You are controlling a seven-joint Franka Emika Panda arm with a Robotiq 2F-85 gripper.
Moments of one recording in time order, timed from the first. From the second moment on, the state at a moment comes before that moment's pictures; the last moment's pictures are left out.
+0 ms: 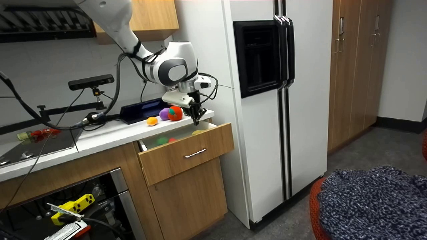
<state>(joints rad) -0.01 0.41 0.25 -2.02 0.19 2.67 -0.12</state>
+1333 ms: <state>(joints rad) 0.05 0.45 0.17 -2.02 0.12 2.67 -0.10</state>
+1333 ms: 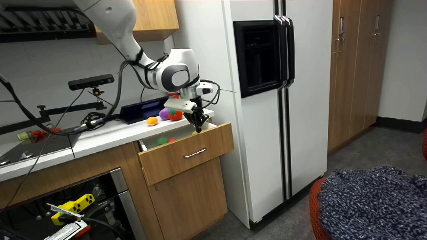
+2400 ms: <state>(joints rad) 0.08 0.55 0.23 -1.92 0.15 2.67 -0.12</state>
